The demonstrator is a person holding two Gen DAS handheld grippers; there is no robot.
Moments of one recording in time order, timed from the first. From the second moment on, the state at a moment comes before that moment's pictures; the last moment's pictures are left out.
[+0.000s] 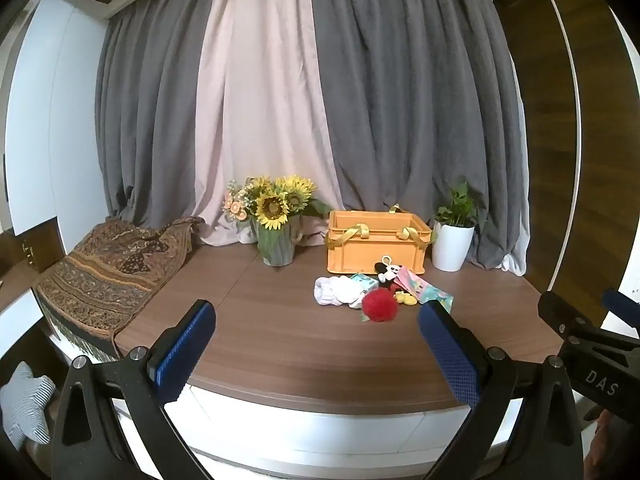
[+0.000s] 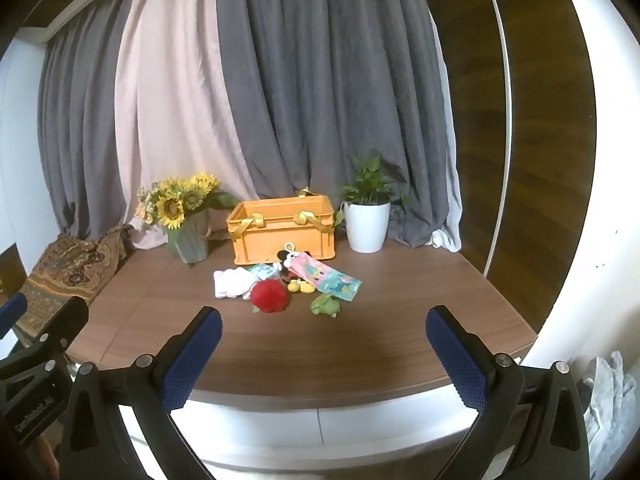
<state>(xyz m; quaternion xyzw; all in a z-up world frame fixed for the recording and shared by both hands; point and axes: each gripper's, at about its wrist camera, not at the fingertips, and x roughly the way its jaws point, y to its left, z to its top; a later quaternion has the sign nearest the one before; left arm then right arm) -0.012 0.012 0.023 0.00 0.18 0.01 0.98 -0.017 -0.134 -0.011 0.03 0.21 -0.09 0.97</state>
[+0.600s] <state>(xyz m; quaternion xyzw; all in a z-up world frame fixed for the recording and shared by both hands) -0.013 0.017 0.027 -0.01 0.18 0.00 0.98 -0.024 -0.134 -0.012 0.03 0.20 -0.09 0.97</state>
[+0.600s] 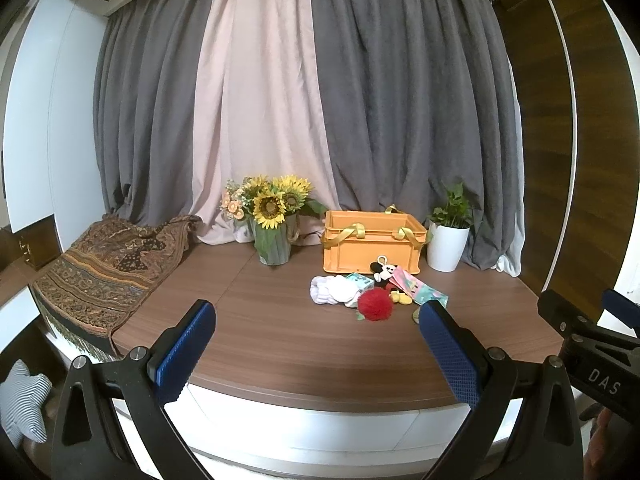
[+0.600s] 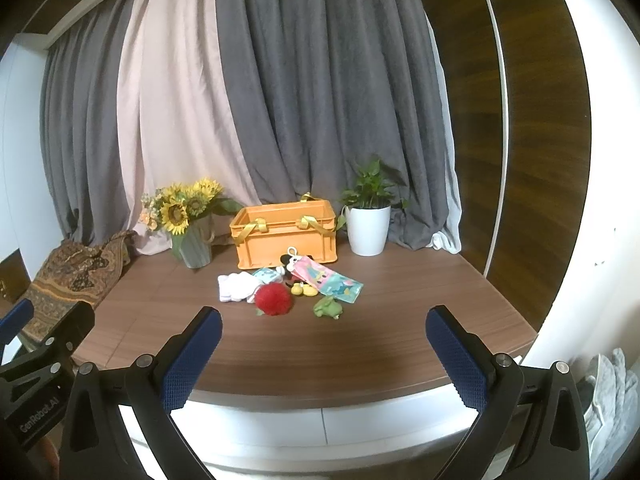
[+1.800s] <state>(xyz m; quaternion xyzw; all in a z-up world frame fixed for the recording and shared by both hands) -0.015 0.021 0.017 -0.01 0.19 -0.02 0.98 -0.026 -0.135 -0.017 0.04 0.20 -0.09 0.97</state>
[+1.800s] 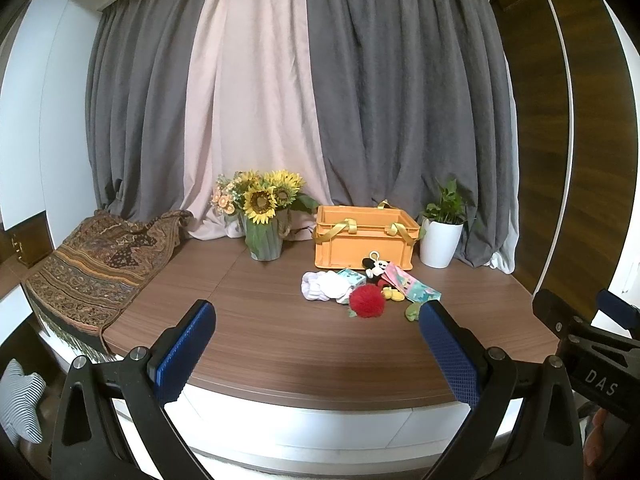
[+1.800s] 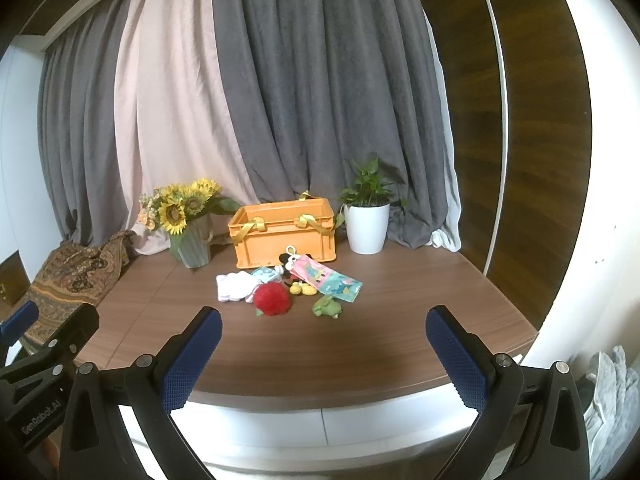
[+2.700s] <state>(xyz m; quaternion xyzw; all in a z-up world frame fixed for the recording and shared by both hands) 0.056 -0.013 -0.033 -0.04 0.26 -0.04 0.96 0.043 -0.159 -0.059 0.04 0.27 -0.06 0.96</state>
